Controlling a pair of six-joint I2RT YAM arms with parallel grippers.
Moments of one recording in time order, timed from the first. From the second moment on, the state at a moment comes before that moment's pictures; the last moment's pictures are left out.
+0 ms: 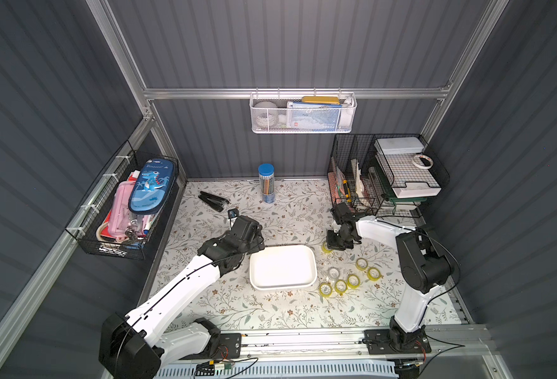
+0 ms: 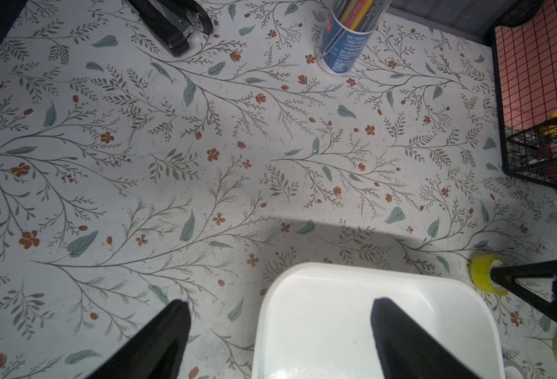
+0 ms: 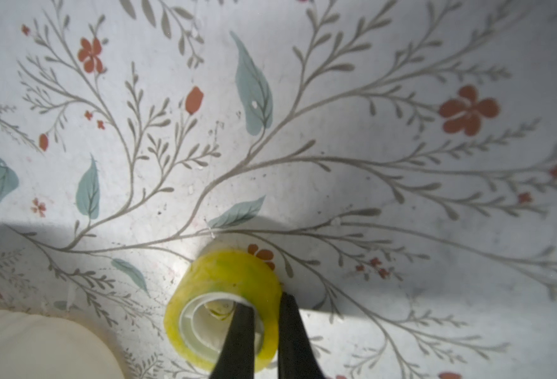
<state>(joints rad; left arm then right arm) -0.61 1.16 0.97 -0.70 -0.35 -0.65 0.38 1.86 1.16 -0.61 -0.11 0.47</state>
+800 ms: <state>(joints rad) -0.61 1.15 1.02 -0.71 -0.38 -0.60 0.71 1.75 1.50 -0.92 -0.04 0.32</state>
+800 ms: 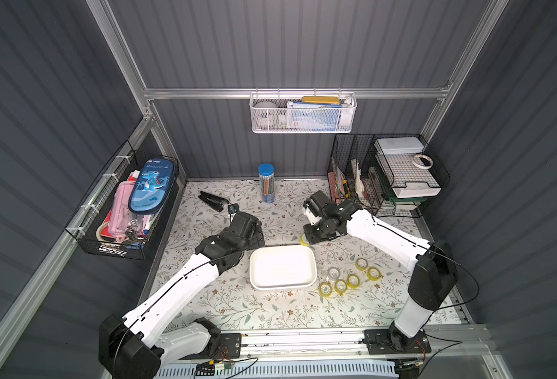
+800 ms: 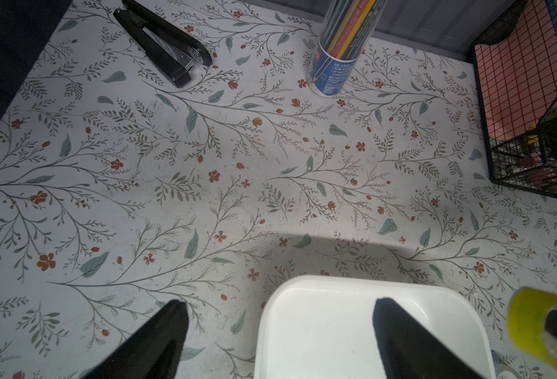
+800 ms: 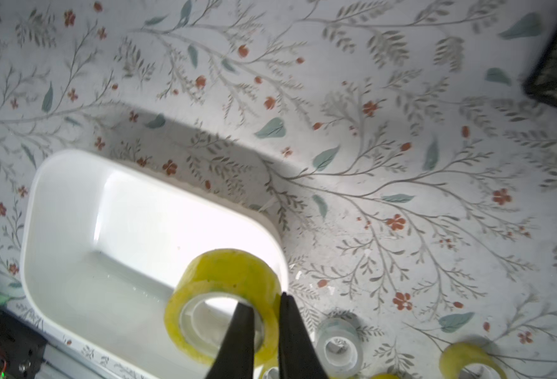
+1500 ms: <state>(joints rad) -0.61 1.14 1.03 -0.74 -0.38 -0.60 0.80 1.98 1.43 -0.84 0.03 0.32</state>
